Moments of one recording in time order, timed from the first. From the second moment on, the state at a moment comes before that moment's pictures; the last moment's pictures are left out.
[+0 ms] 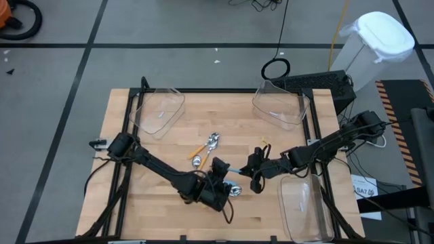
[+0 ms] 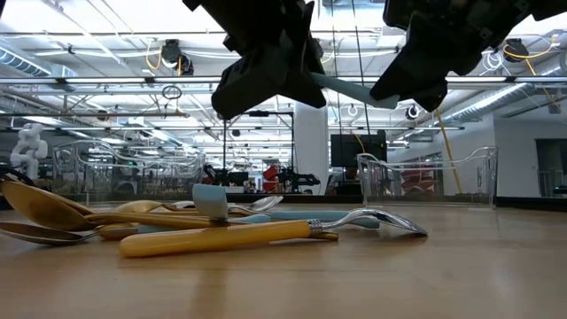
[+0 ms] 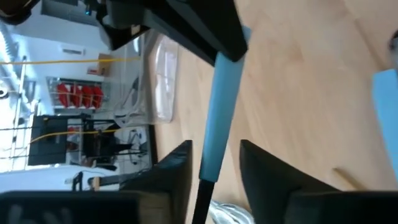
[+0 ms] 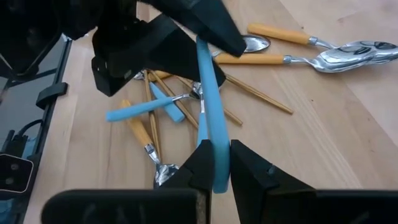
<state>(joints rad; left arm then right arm) -0.46 2.05 1.51 -0.43 -0.96 0.41 0.38 1.37 0.70 0.01 0.28 0.57</state>
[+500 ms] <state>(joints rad) -0.45 2.05 1.51 -0.46 -0.94 0.40 0.38 1.37 0.70 0.01 0.26 0.55</state>
